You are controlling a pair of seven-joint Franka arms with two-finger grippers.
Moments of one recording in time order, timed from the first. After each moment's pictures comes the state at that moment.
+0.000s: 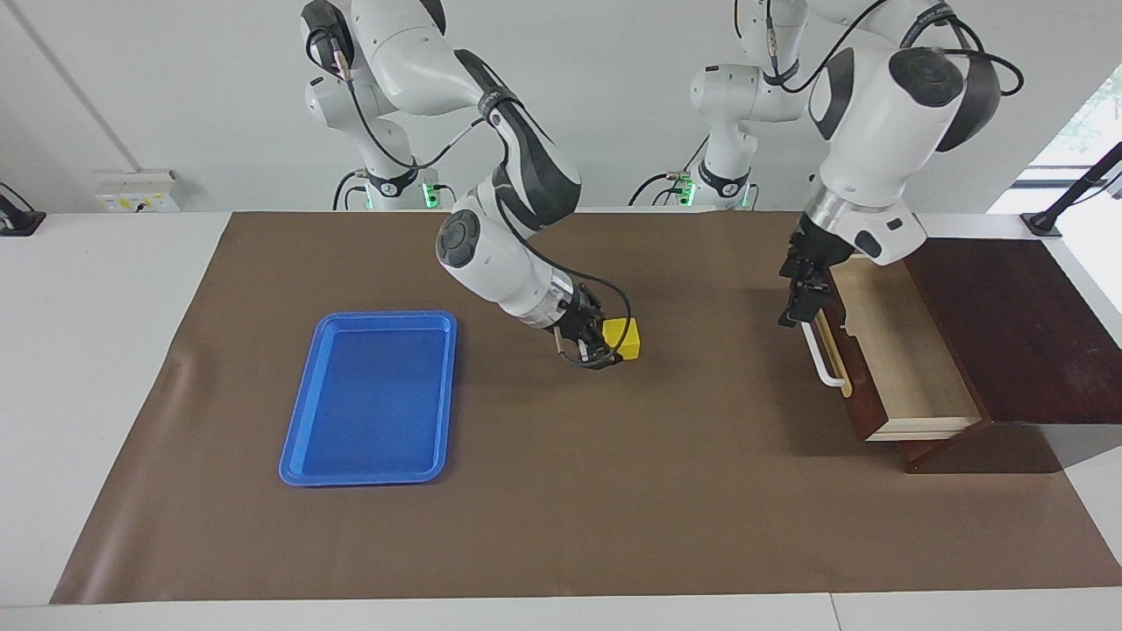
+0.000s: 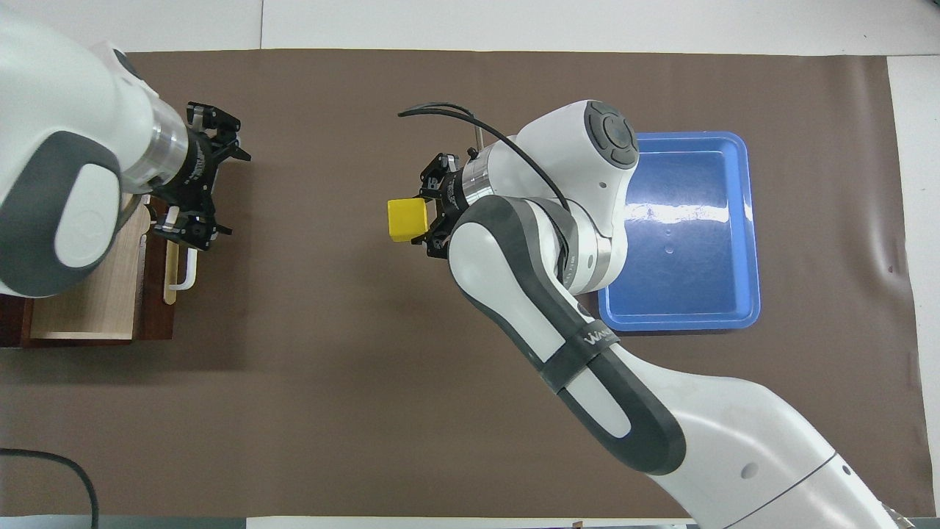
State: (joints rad) left arm -0.29 0.19 -0.03 -1.53 -0.01 1.74 -1.64; right arm 0.51 0.52 0.02 -1.48 0.67 2.18 1.68
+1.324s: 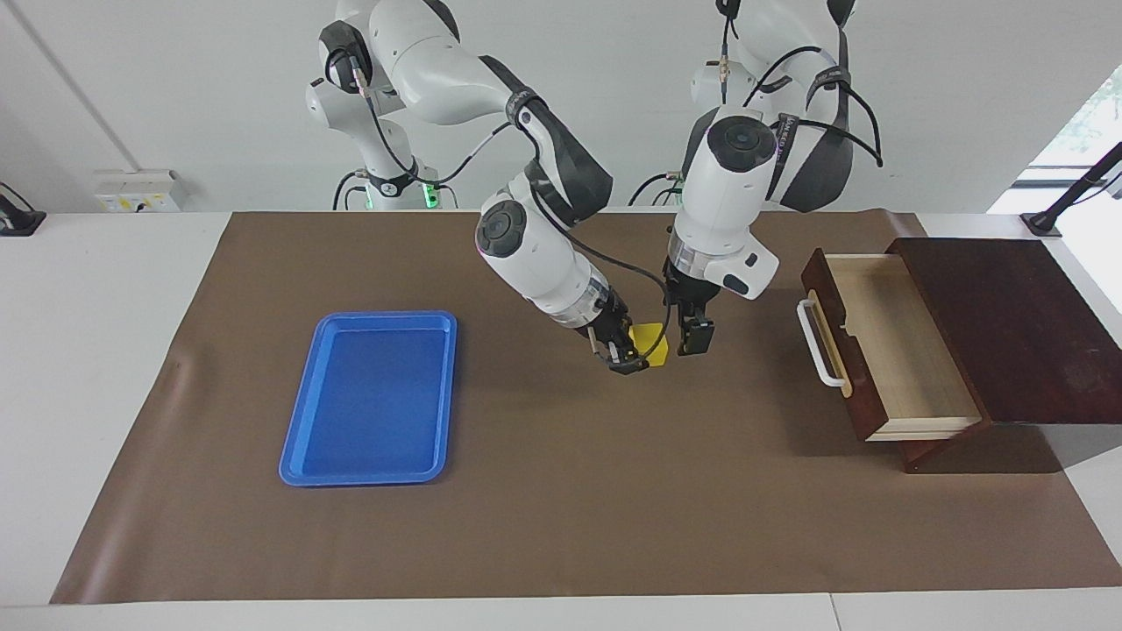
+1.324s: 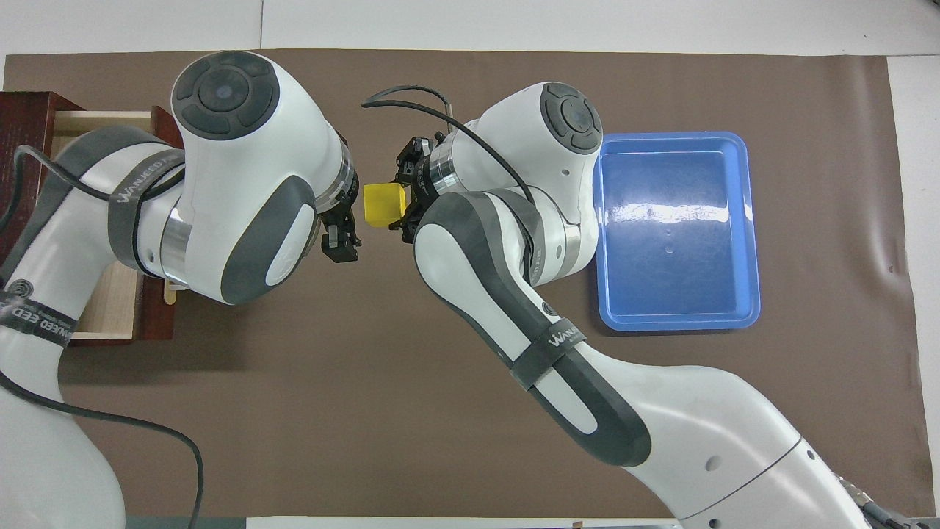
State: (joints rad) left arm -0.47 0.28 -0.02 -1.56 0.00 1.86 -2.09; right arm 0.53 0.59 0.02 -1.33 0.61 2.16 1.76
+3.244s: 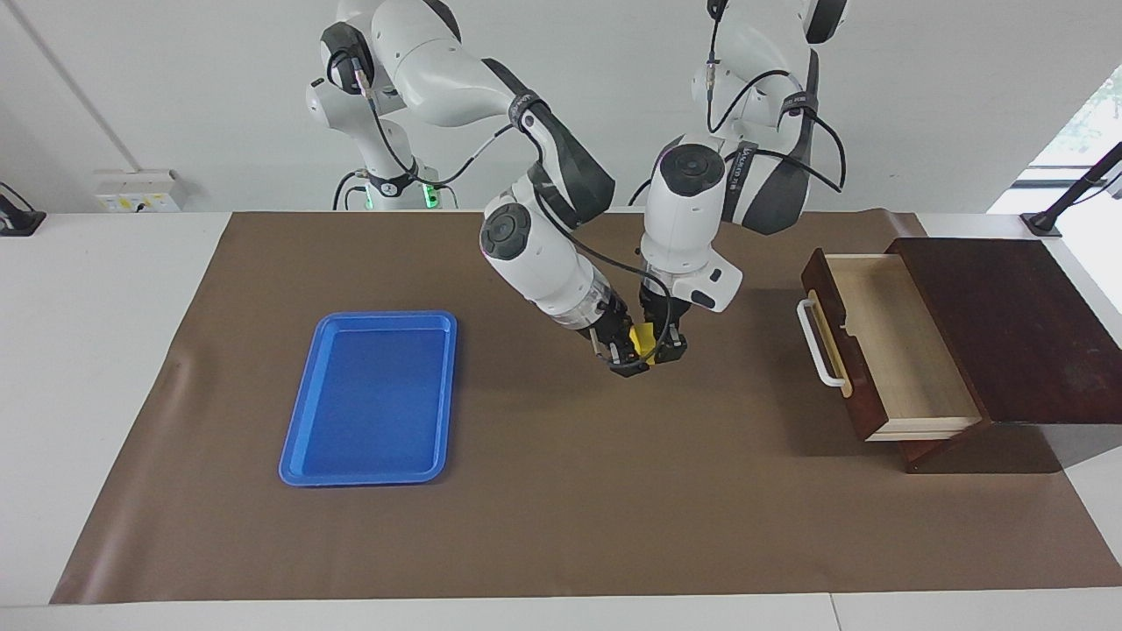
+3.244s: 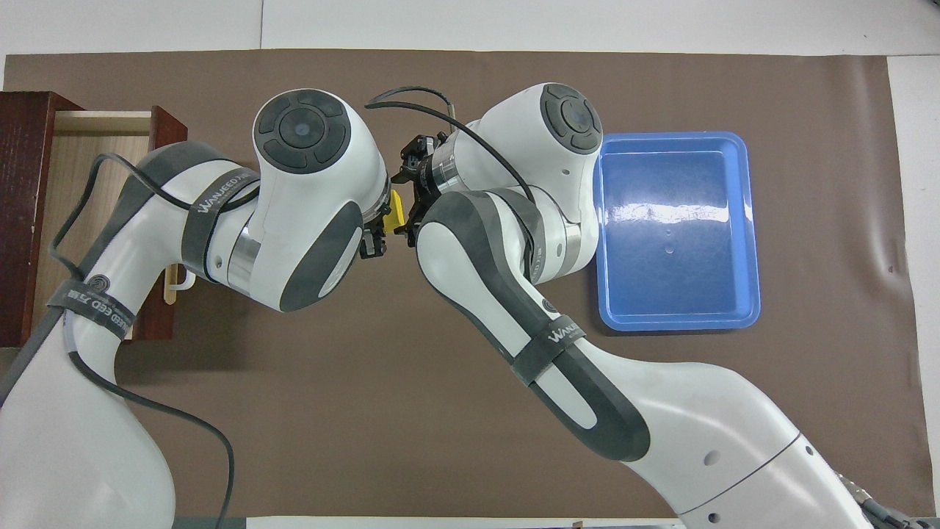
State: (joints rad) left arm -0.52 0.32 -0.01 -1.60 0.06 1.95 -2.22; right arm 0.53 0.60 0.01 -1.34 0.60 2.17 1.76
